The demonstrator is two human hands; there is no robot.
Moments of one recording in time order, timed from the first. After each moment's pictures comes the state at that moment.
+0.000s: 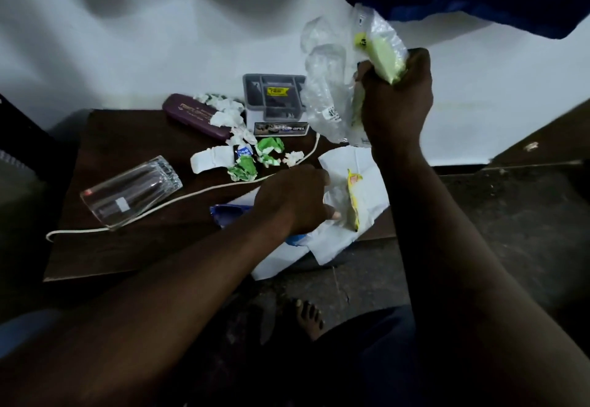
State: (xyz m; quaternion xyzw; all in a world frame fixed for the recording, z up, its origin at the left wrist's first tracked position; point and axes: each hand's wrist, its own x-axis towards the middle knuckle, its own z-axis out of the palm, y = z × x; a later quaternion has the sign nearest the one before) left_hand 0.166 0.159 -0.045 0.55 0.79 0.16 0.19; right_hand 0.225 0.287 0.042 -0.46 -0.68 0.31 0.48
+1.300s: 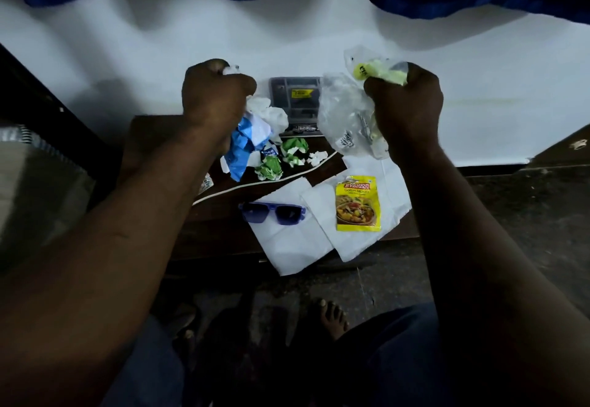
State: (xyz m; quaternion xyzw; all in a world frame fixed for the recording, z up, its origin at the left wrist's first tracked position) left_hand 0.044 0.130 0.034 0.15 0.74 0.63 0.15; right_hand 0.220 0.283 0.039 -0.47 -0.71 0.35 0.39
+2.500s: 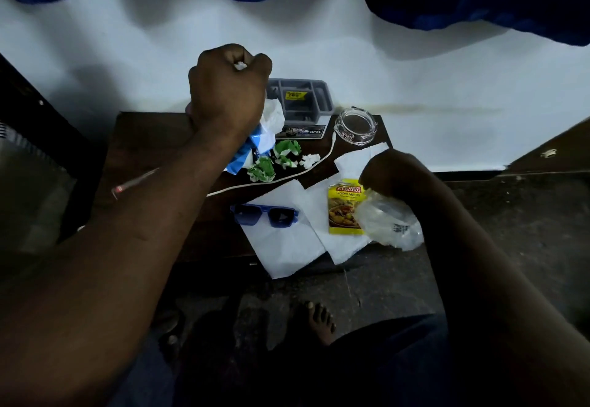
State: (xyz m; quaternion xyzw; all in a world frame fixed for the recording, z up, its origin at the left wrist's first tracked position) left_hand 0.057 0.143 0.040 0.24 0.78 0.57 -0.01; right_hand 0.259 0.318 -0.035 -0.49 -0.83 0.13 -0.23
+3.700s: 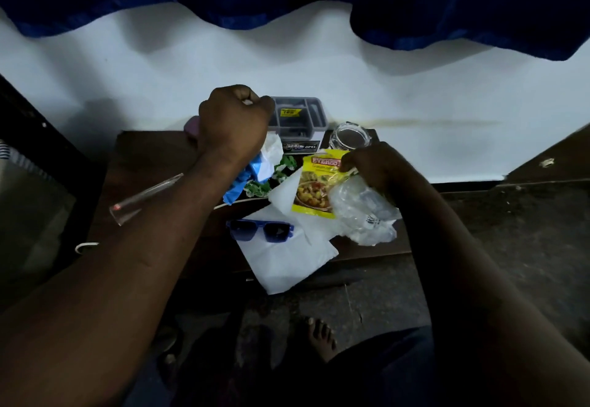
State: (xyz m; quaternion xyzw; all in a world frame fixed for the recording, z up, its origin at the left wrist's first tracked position) left_hand 0.062 0.151 0.026 0.23 0.83 0.51 0.05; right_hand 0.240 0.304 0.000 -0.51 -0.78 0.36 0.02
